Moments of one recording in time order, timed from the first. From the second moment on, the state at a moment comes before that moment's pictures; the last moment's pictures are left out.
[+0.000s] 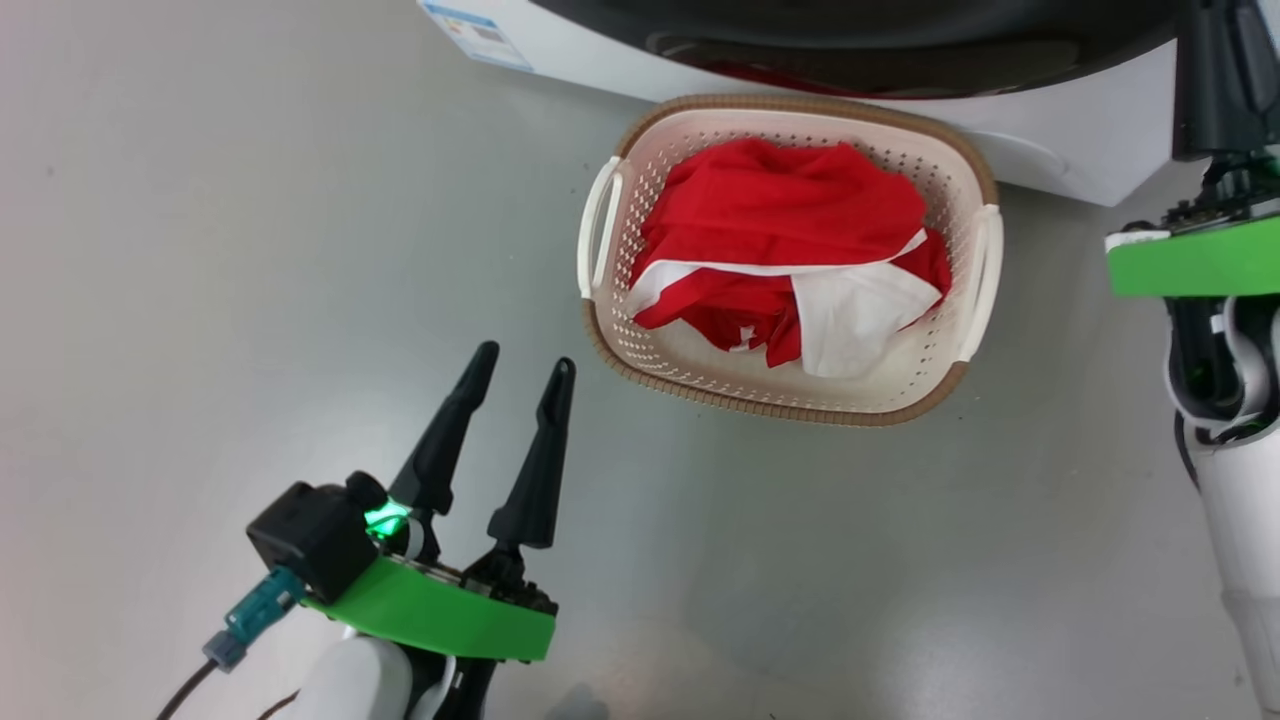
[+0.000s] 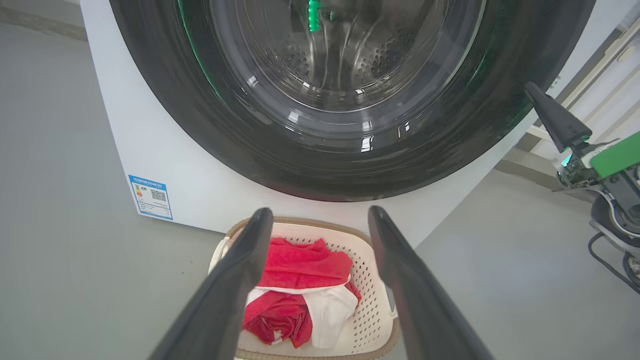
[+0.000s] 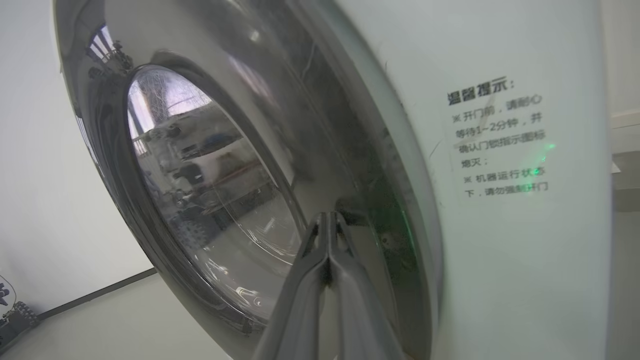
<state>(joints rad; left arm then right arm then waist) -0.31 0.03 -0.29 0.11 -0.49 -0.13 -0.25 -0.66 -0.23 0.04 0.19 0.50 0.13 -0.26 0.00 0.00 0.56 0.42</state>
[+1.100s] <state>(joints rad) -0.20 0.03 -0.15 0.20 -0.35 -0.13 -0.25 -0.24 -0.14 0.07 0.21 0.50 0.13 -0.26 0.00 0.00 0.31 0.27</state>
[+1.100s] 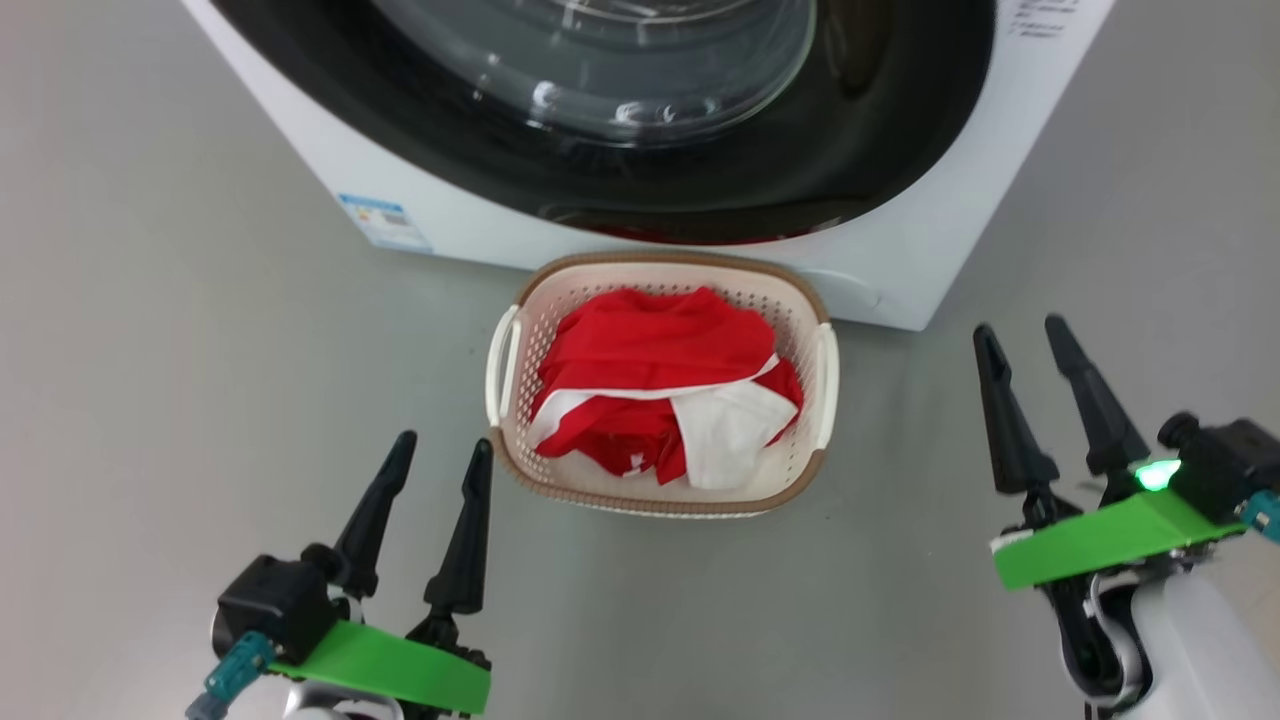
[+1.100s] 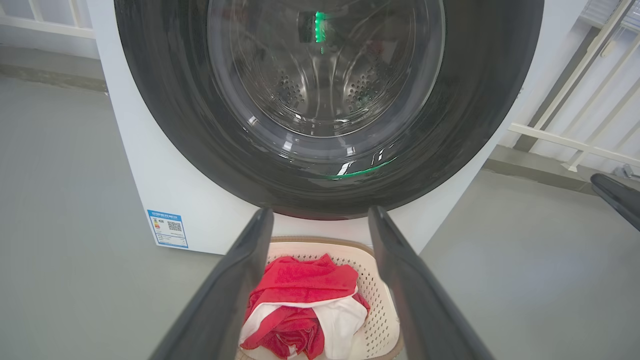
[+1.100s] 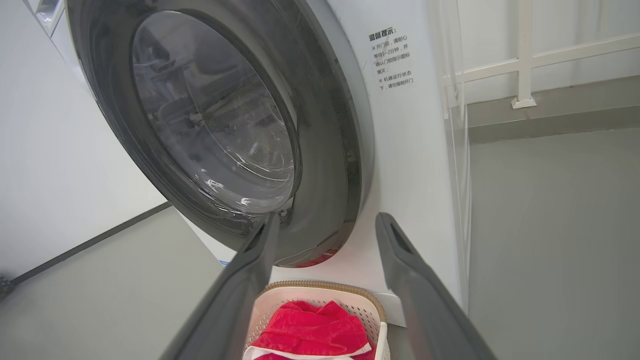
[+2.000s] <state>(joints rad) -0.01 0.05 -0.07 0.20 -0.31 -0.13 -0.25 0.04 -0.10 0.05 0.23 0.50 0.13 -0.26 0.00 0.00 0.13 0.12</state>
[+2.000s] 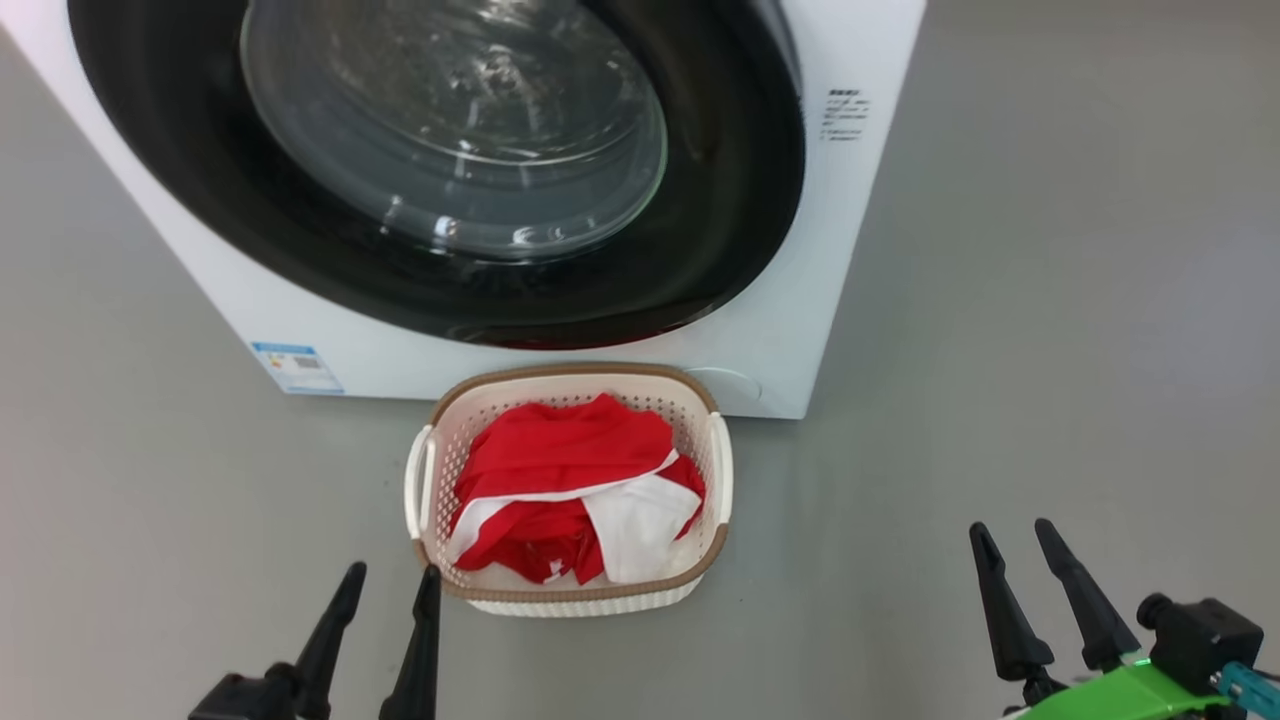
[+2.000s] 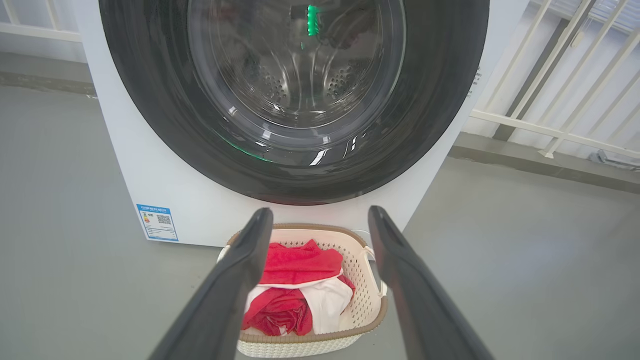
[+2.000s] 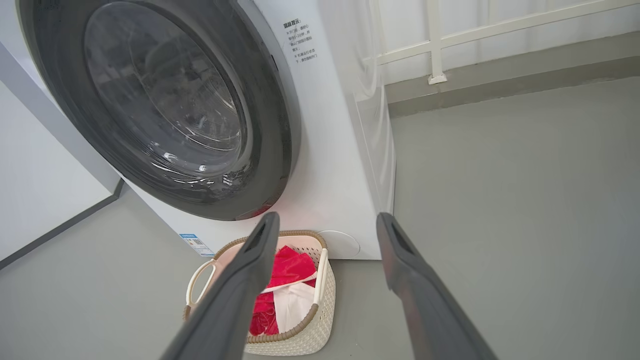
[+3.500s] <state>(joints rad) 0.16 0.07 -0.05 0.18 -0.31 -0.13 -0.25 0.25 -0.07 -0.05 0.22 0.50 0.13 -0.26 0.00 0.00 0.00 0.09</state>
